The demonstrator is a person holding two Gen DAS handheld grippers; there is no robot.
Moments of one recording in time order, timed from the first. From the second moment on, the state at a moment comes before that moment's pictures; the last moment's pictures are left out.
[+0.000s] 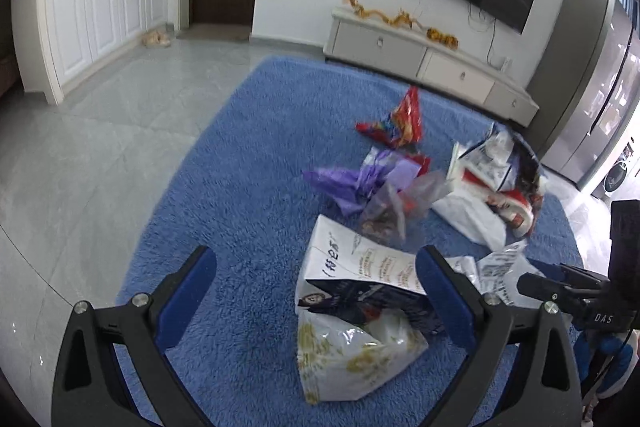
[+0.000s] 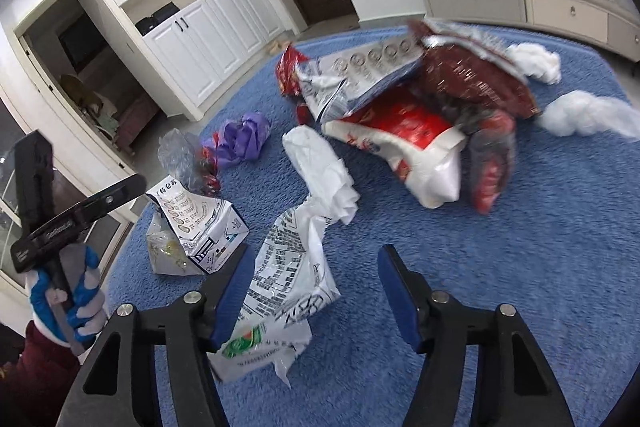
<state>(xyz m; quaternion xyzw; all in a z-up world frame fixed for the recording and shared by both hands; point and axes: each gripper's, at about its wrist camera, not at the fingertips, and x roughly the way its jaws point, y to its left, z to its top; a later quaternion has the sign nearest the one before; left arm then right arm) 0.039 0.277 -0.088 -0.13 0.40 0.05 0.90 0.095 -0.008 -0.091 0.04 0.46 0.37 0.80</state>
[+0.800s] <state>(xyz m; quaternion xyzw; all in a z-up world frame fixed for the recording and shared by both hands) 0.036 0.257 -0.063 -0.16 0.38 0.01 0.91 0.079 -0.068 -0.079 0.07 0.43 0.36 0.82</state>
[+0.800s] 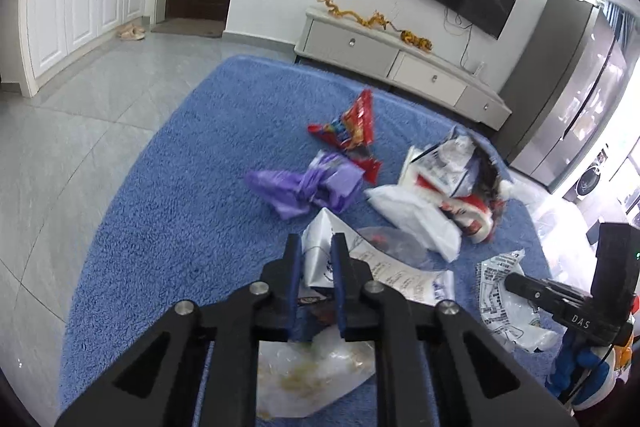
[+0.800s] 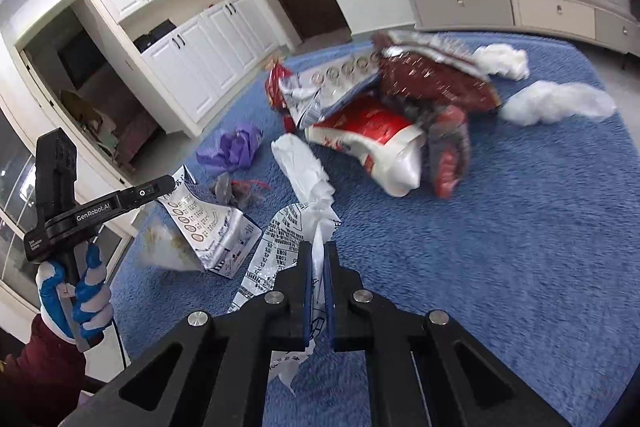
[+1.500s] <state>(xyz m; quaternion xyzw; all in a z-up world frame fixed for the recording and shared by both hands) 0.025 0.213 -0.034 -0.03 0.40 -0.02 0.91 0.059 -0.138 -0.053 0.15 0.38 0.33 0.85</state>
